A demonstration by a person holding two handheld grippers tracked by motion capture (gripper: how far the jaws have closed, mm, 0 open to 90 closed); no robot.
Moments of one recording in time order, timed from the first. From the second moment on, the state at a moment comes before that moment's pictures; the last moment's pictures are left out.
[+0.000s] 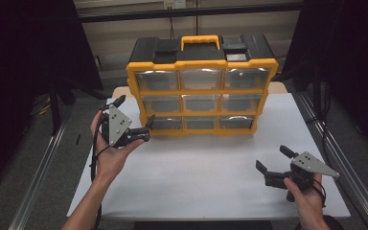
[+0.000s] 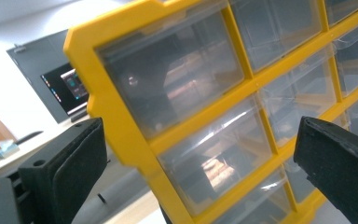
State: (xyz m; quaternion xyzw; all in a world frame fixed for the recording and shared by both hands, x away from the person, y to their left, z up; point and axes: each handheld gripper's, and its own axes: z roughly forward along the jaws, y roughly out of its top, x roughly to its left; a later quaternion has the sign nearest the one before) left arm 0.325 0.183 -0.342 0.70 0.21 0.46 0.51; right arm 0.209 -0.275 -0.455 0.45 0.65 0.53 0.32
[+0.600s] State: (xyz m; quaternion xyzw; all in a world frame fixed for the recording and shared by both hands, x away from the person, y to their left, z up) left arm 0.333 0.172 -0.322 0.70 0.10 0.58 0.40; right arm 0.208 -0.275 -0.455 0.45 0.65 0.53 0.32
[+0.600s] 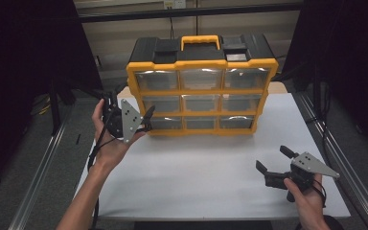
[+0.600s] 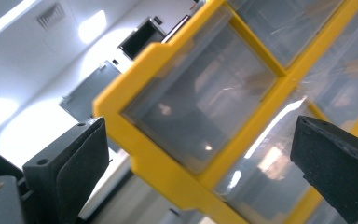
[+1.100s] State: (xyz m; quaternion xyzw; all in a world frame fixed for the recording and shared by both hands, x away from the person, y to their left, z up) left arm 0.339 0.161 -0.314 0.70 0.03 0.63 0.33; right arm 0.207 -0.276 -0.454 0.45 0.65 0.53 0.32
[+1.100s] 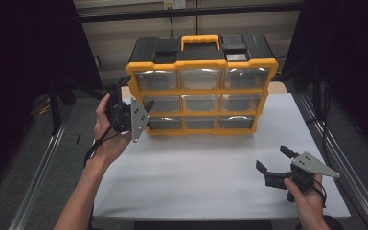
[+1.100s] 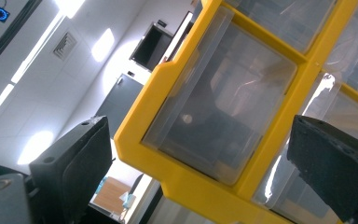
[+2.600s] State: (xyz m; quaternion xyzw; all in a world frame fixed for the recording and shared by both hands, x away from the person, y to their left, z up) left arm 0.367 0.145 -0.321 0.70 -0.07 0.70 0.13; right arm 0.207 -0.276 -0.454 0.44 0.65 0.53 0.32
